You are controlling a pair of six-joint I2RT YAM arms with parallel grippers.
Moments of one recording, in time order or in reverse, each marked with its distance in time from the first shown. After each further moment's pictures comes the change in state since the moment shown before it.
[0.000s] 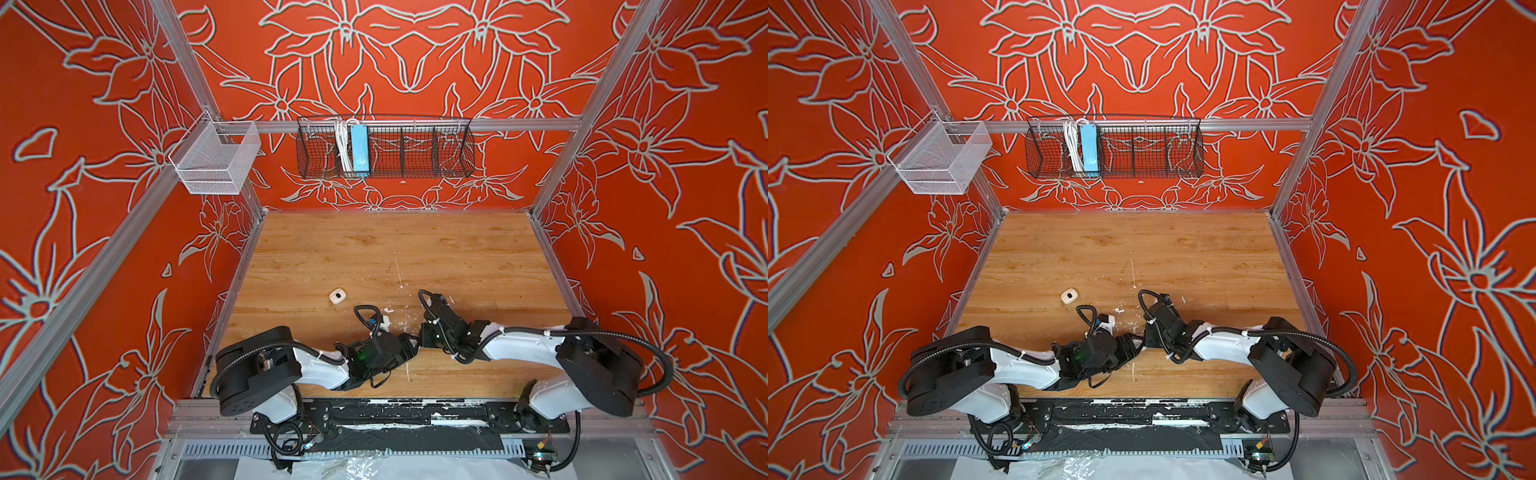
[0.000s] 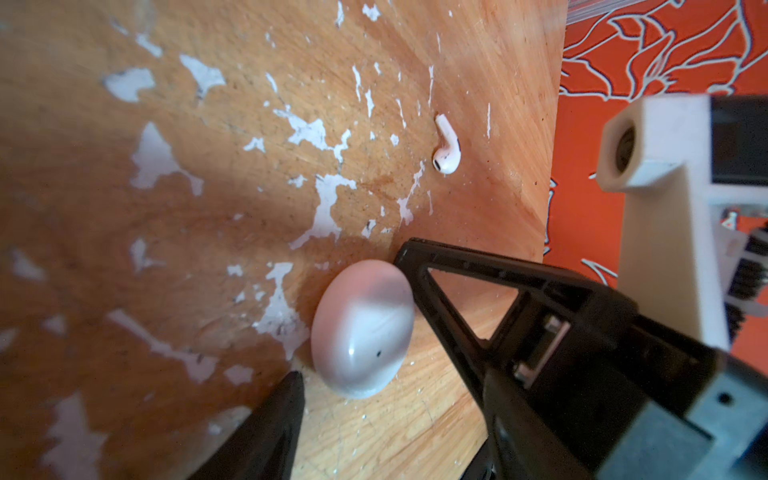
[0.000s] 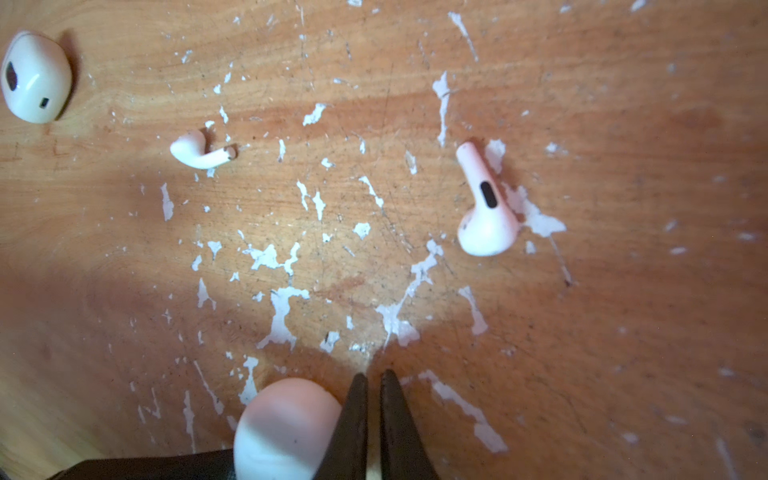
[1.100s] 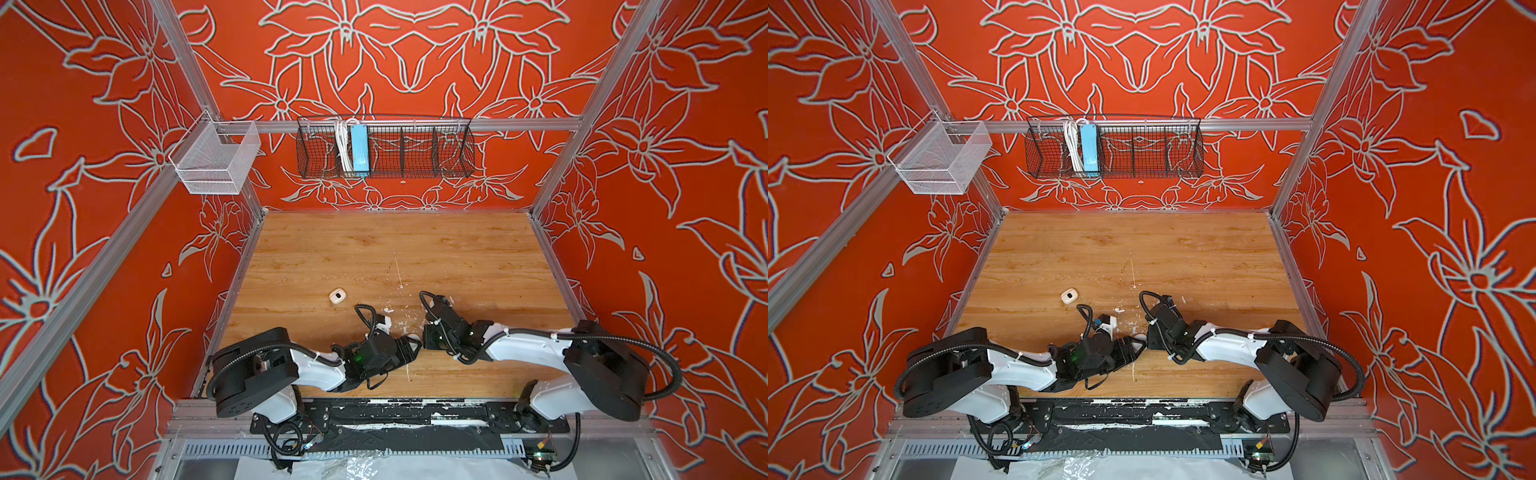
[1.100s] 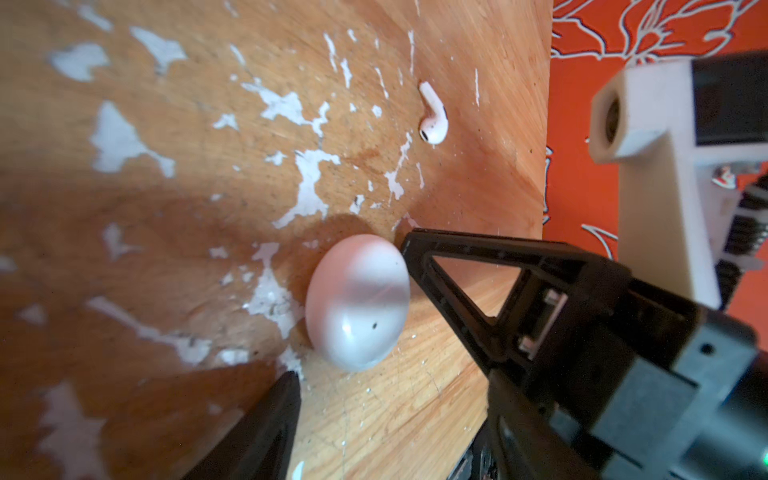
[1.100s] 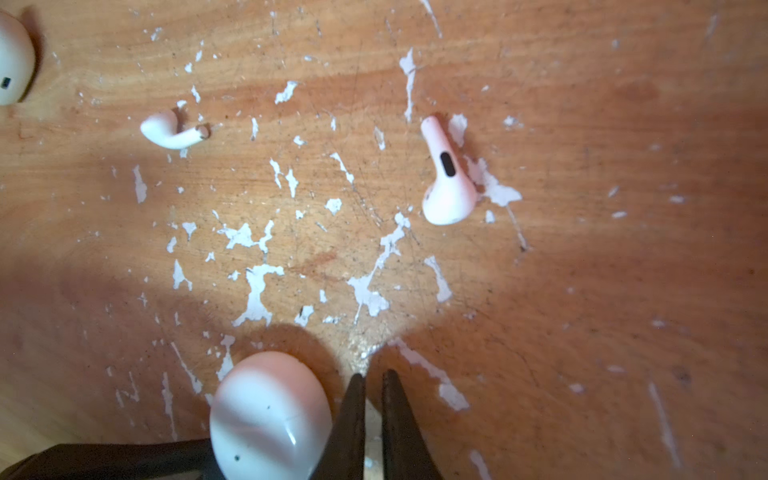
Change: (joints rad) left arm 0.005 -0.039 -0.036 0.017 0.055 0.074; right arm 0.000 -0.037 -0.001 -0.081 0.011 -0.006
